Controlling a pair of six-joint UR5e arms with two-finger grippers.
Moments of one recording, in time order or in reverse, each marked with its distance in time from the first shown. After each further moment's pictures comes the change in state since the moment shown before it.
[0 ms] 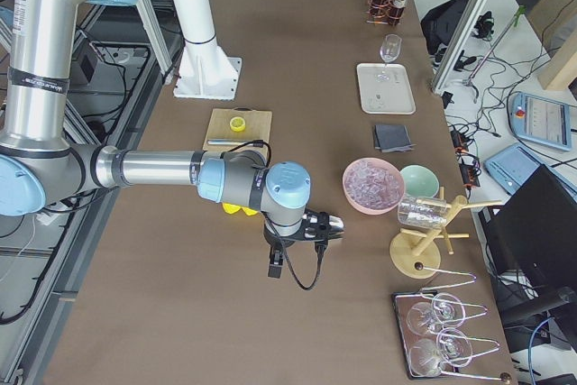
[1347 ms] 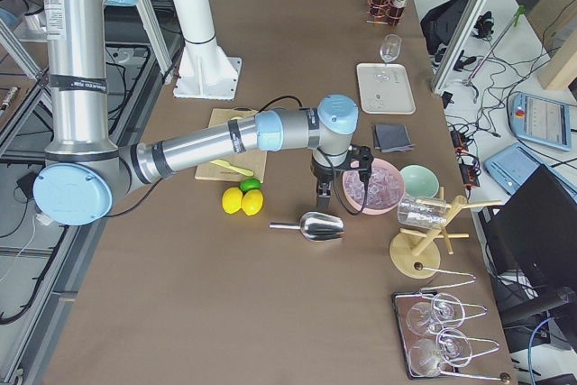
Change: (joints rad) left arm 0.024 -0.435 0.159 0.061 0.235 0.588; right arm -0.225 0.232 0.080 -0.014 0.076 0.333
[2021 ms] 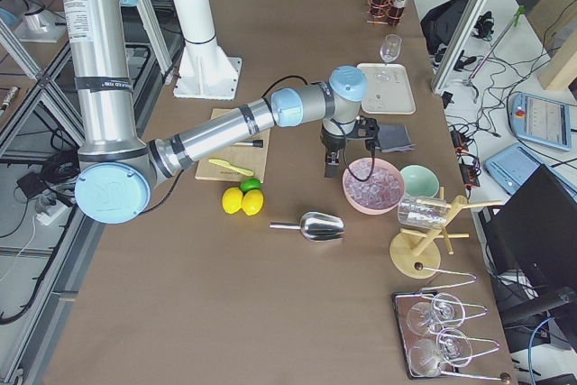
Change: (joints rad) left arm 0.030 -0.239 0.242 0.081 0.023 0.078; right arm -0.131 0.090 0.030 -0.005 0.002 0.176
